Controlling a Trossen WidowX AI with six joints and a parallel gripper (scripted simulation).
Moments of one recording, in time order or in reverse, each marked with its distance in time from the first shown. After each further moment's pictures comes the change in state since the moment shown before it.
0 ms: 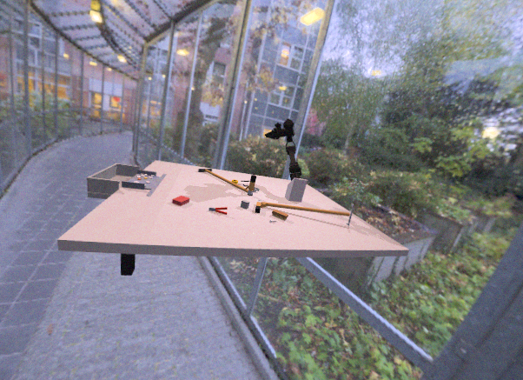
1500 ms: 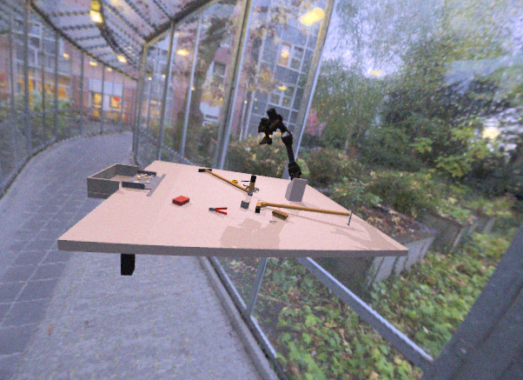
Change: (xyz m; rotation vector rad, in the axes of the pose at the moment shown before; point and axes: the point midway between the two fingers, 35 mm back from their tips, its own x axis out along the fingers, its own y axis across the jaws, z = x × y) arm 0.033 0.256 -0.029 0.716 0.782 0.437
